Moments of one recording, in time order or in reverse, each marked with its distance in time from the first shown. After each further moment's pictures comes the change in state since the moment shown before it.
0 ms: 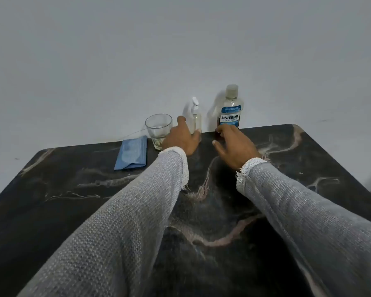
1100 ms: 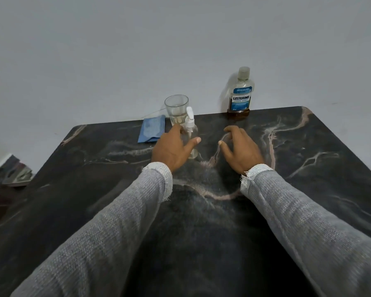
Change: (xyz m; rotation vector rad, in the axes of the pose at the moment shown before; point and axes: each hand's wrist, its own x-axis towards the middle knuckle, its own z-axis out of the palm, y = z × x) left_hand -0.135 -0.044 -0.053 -0.025 0.107 0.081; right_hand -0.090 -0.029 0.008 0.172 0.042 0.034
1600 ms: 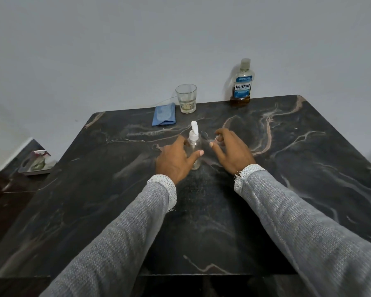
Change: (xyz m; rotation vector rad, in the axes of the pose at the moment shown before) left_hand -0.112 -0.009 -0.027 0.025 -0.030 -0.067; right_hand -0.087 -0.050 -0.001 0.070 -0.065 -0.069
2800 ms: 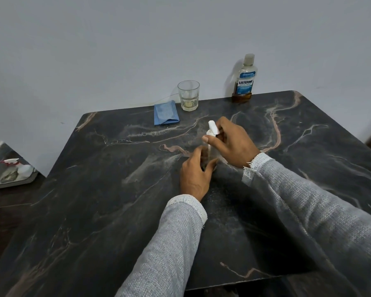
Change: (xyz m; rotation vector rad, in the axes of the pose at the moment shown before) left_hand -0.015 -0.038 0.043 -0.469 0.073 0.118; right_hand 0.013 -0.063 0.012 0.086 0.090 -0.197
